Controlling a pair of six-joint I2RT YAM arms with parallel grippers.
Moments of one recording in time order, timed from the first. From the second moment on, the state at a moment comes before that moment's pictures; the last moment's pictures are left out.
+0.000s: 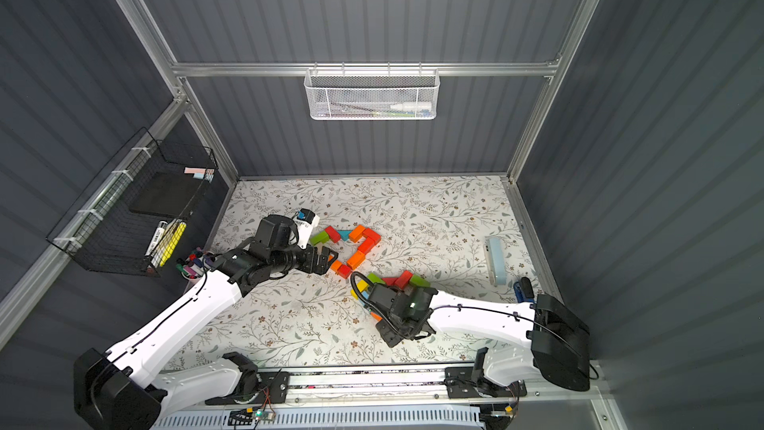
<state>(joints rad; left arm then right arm) -0.48 1.16 0.97 -0.57 0.15 -0.21 1.17 1.32 0.80 -0.76 0.03 0.52</state>
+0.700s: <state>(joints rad) -0.48 1.16 0.97 -0.57 0.16 -0.21 1.19 1.45 0.80 -0.69 0.09 0.59</state>
